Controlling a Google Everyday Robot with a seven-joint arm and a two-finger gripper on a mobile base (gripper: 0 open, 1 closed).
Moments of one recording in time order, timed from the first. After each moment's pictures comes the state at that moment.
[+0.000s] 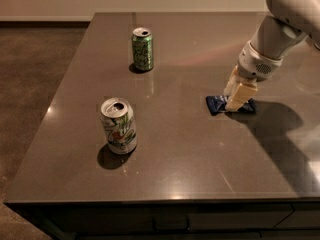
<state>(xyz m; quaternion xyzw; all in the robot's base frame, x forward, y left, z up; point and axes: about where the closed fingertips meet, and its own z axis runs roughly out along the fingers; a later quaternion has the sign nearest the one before) 0.573 -0.208 0.836 -0.64 0.75 0.09 0.10</state>
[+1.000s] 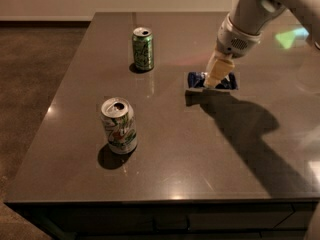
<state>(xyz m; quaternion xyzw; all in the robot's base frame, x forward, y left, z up) 0.611 -0.153 0.892 -0.62 0.77 0.05 0.16</state>
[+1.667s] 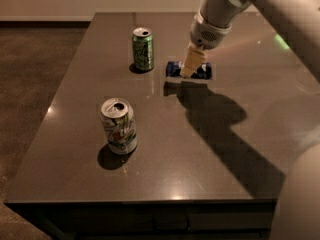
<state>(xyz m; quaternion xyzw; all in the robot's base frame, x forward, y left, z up) 0.650 -0.098 0.898 -0.61 0.77 0.03 0.19</state>
